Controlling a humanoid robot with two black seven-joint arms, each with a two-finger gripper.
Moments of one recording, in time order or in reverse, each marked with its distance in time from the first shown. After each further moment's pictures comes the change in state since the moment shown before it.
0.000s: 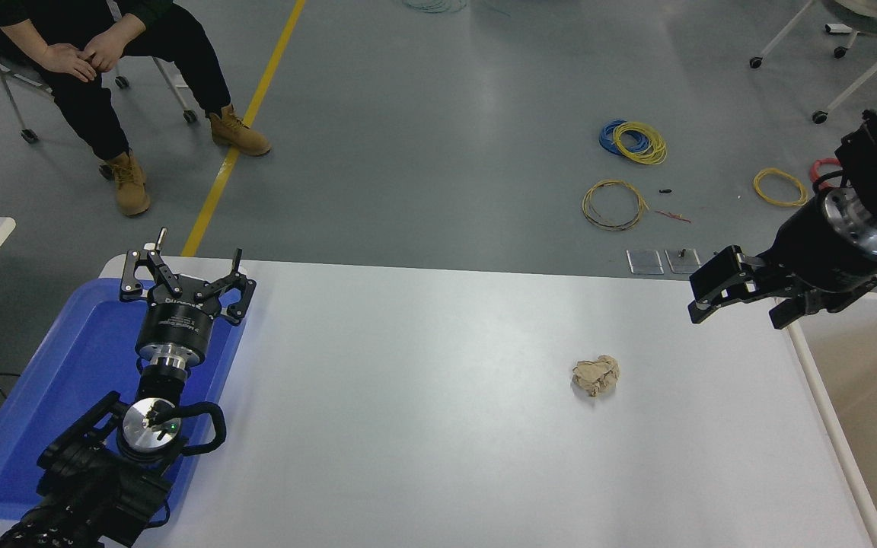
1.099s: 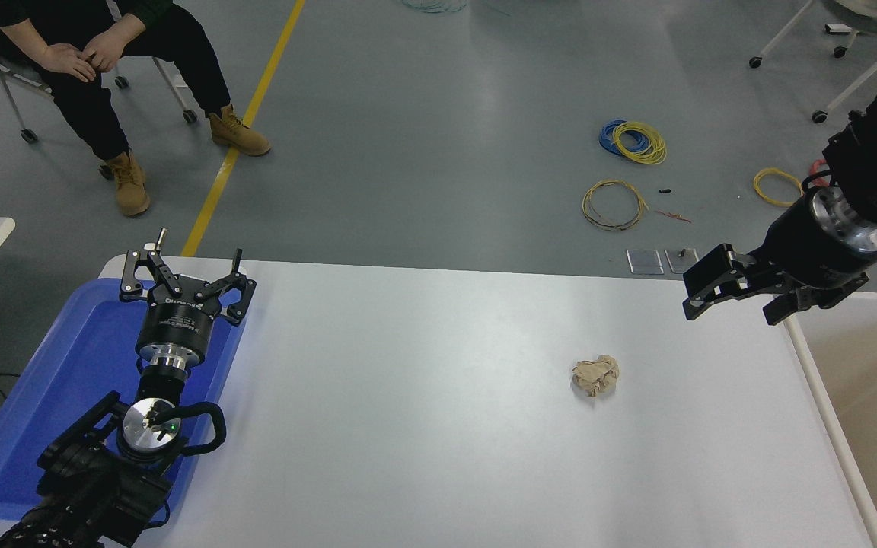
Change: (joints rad) left arm 0.000 0.000 0.000 0.000 0.000 0.000 0.000; right arm -0.049 0.034 0.010 -0.061 0.029 -0.002 0.002
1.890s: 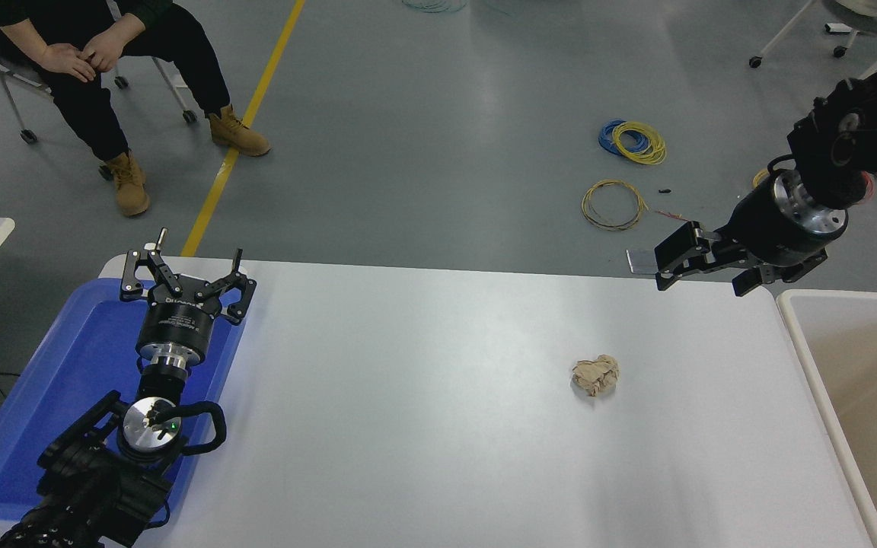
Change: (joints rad) left arm -0.001 0.000 0.000 0.000 0.000 0.000 0.000; right arm -0.130 0.159 0.021 -0.139 0.064 -0.146 0.000
